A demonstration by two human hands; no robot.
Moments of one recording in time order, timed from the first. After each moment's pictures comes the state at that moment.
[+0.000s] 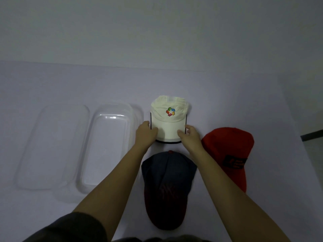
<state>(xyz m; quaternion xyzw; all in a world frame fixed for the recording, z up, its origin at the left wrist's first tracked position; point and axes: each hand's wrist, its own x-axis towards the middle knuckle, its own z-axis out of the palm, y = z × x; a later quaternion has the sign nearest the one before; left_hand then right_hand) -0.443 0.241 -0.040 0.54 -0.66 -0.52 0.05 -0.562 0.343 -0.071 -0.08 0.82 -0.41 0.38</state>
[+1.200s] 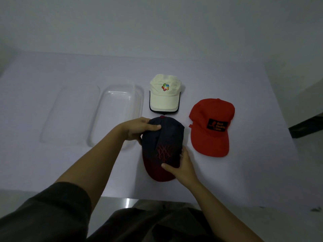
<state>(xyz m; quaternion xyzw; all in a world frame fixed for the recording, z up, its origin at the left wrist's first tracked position) -0.361 0.321 0.015 0.39 -0.61 -0.66 -0.19 -0.433 0.541 -0.062 -0.26 0.77 -0.43 0.40</state>
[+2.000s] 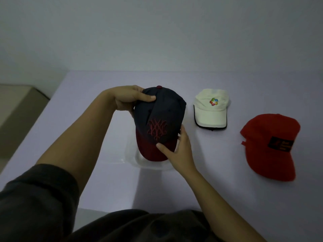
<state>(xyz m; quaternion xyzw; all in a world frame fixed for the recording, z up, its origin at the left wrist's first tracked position) -0.260 0.130 0.123 0.36 -0.68 -0.62 -0.14 -0.326 0.347 -0.011 -0.33 0.73 -0.50 0.32</state>
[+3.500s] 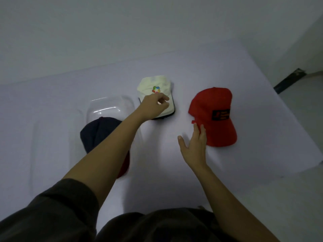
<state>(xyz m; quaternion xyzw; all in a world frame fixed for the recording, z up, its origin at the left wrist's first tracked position) -0.442 0.257 0.026 0.23 -0.87 -0.43 -0.03 -0.434 0.452 -0.050 -0.14 0.91 -0.37 0.14</state>
